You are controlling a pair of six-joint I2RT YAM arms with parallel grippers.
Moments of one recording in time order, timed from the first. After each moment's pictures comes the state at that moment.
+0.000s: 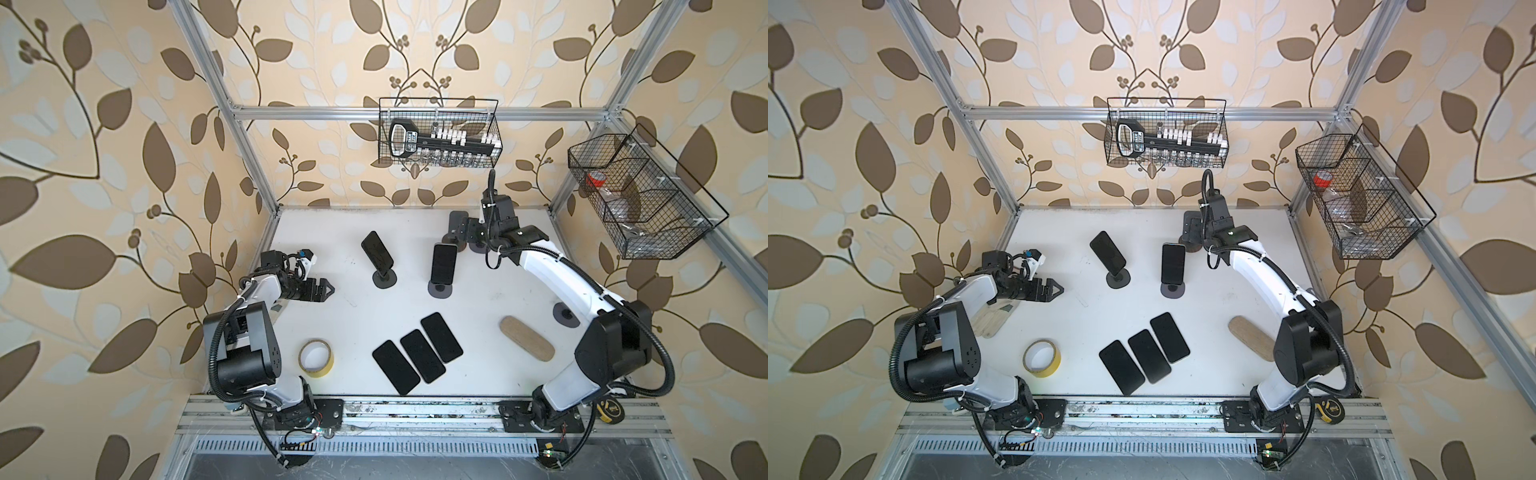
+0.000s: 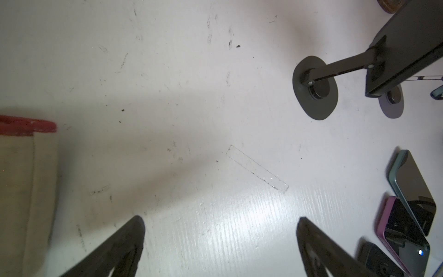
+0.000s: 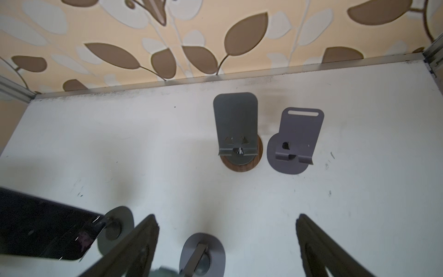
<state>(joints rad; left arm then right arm) 0.32 1.53 0.89 -0.54 0.58 0.35 0.36 1.59 1.44 -0.53 0.19 0.39</state>
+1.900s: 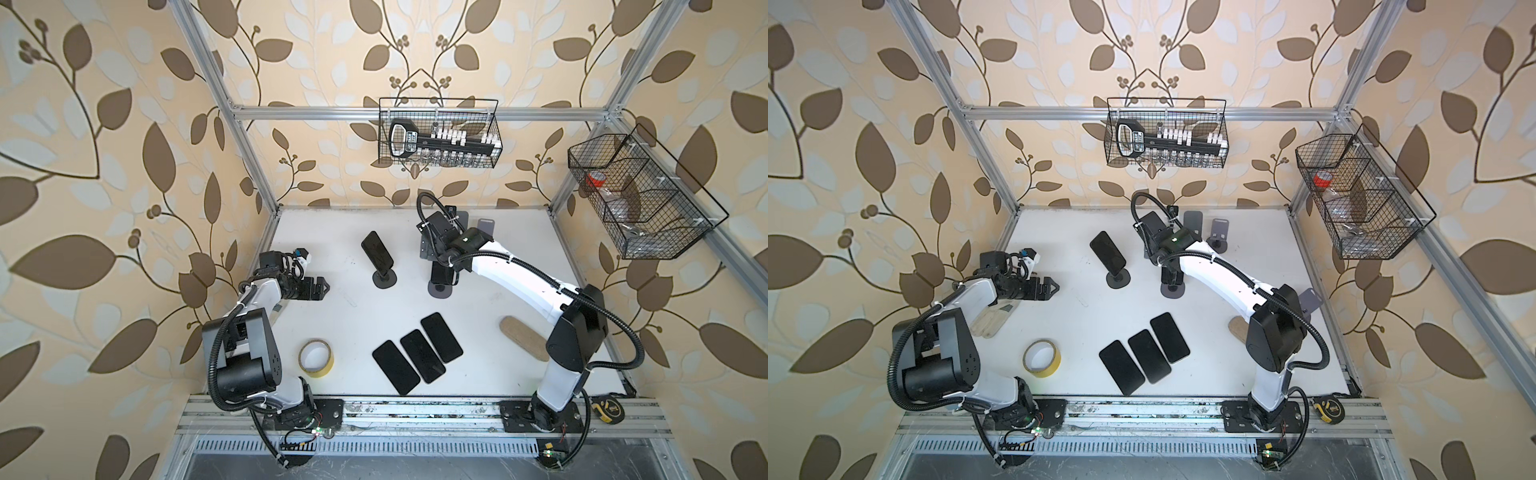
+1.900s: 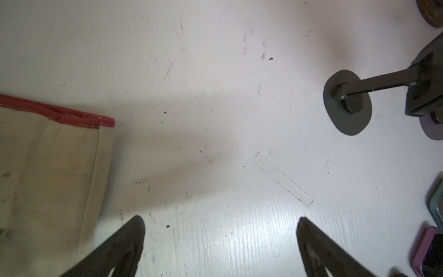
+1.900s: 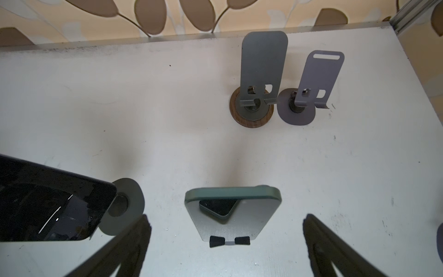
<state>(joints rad) 0.32 1.49 0.85 -0.46 0.46 0.28 0.68 1.83 1.68 -0.87 0.59 0.70</state>
